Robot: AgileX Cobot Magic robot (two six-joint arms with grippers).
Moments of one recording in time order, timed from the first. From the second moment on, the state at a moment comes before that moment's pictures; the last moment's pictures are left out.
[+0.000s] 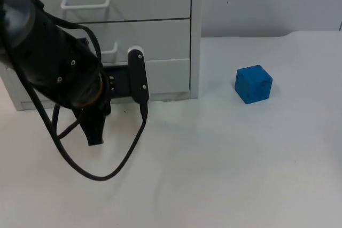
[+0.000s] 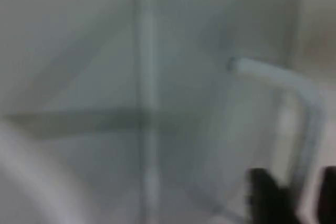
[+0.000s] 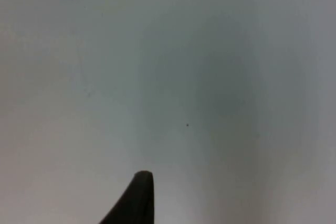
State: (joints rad) right arm 0.03 0.95 -0.66 0.02 0.77 0.01; left arm -0.49 2.09 -0.97 1.78 0.45 -0.81
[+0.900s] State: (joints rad) right arm 0.03 0.95 -0.66 0.03 0.77 0.01; left arm -0.78 1.89 -0.65 1.21 0.41 -0.45
